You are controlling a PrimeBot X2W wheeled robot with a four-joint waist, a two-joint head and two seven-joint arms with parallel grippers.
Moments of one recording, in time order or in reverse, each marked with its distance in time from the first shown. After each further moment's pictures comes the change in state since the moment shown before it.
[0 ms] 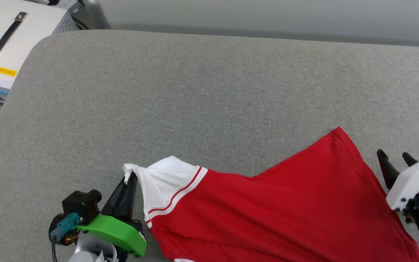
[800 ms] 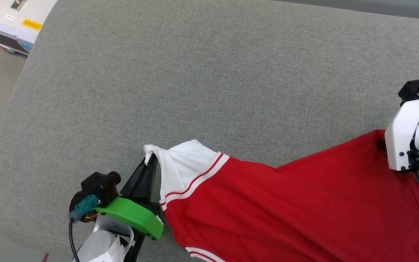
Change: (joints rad) left arm -0.130 -0.042 -0.069 0.090 -0.001 -0.052 -0.059; right arm -0.361 -0.233 0.372 0.219 0.155 -0.001 0.665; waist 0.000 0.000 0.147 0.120
